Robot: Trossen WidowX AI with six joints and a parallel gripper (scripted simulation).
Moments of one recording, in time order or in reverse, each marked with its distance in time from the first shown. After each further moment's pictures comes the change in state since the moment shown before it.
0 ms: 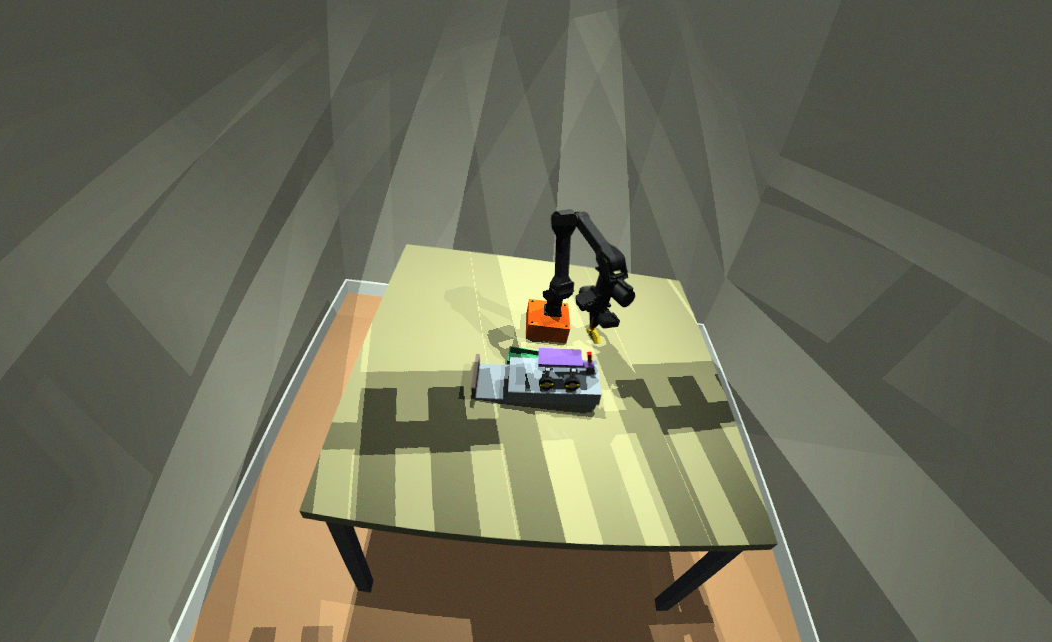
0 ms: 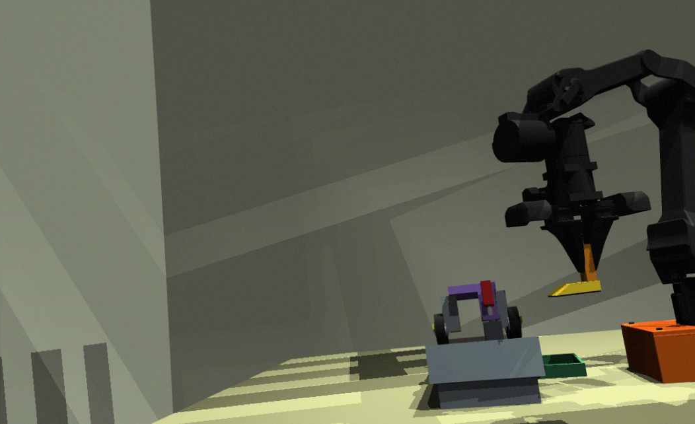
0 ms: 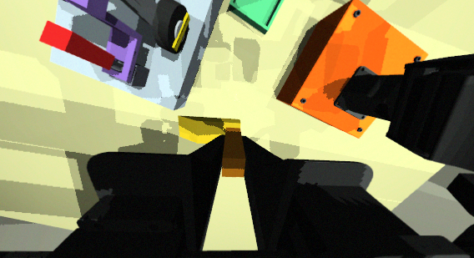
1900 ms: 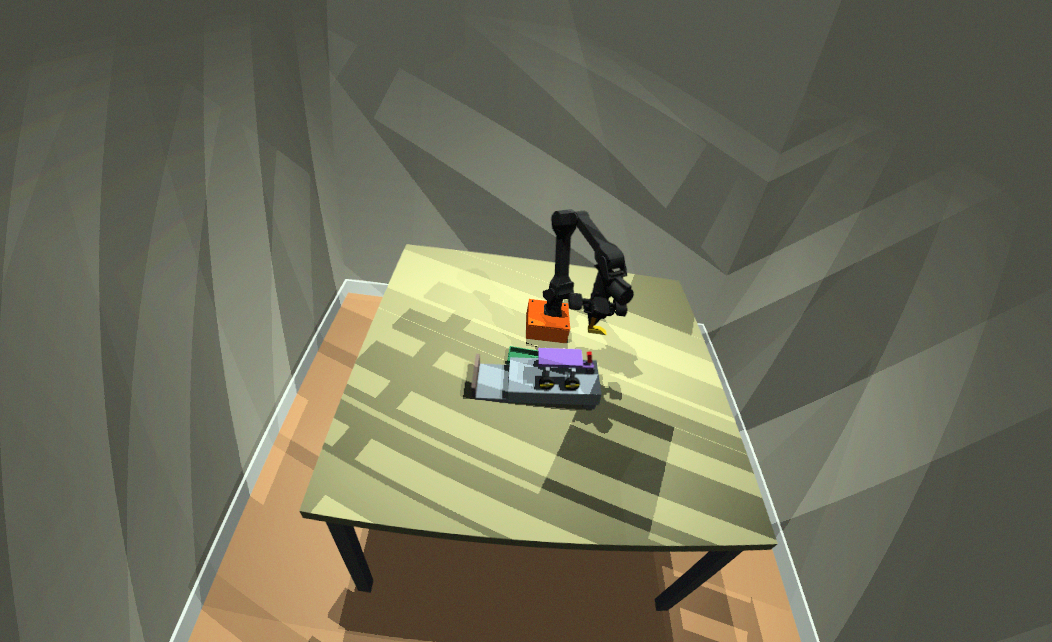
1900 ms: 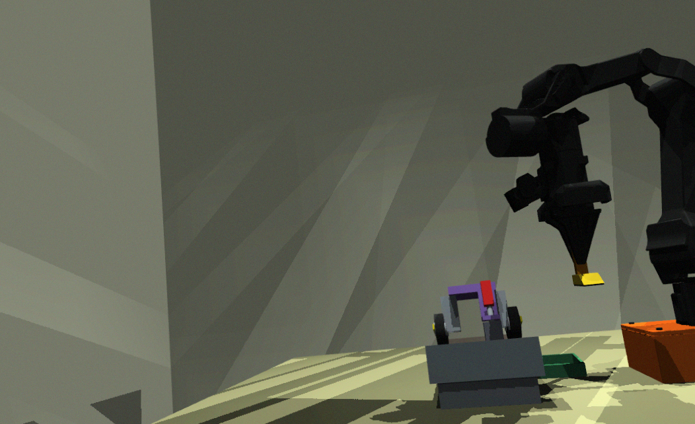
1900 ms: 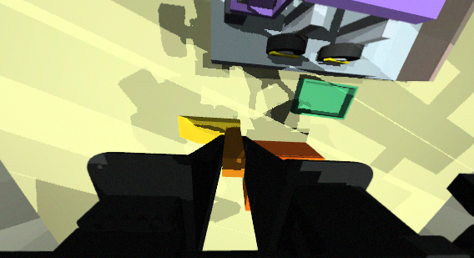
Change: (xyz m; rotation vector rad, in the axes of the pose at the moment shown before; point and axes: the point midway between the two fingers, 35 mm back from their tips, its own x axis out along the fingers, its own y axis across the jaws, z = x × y) arm -0.011 0.003 0.008 -1.211 -0.004 0.006
